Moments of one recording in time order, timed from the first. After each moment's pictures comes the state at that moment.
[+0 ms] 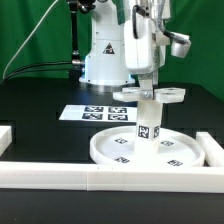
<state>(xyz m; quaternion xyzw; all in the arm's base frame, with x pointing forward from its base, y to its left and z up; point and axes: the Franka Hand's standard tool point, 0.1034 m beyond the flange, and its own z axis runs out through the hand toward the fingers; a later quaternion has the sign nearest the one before) 0.553 0.039 0.102 -0.58 0.80 0.01 0.10</state>
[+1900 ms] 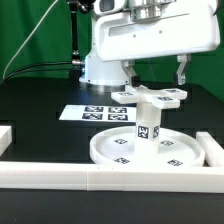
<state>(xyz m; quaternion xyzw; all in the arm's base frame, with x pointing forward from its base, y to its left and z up) 0.563 0.043 0.125 -0.96 0.25 -0.06 0.08</state>
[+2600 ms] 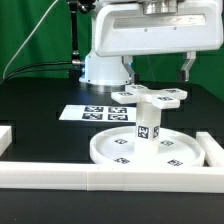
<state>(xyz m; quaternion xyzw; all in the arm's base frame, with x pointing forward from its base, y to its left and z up) 0.567 0.047 0.130 -0.99 -0.09 -0.07 0.04</state>
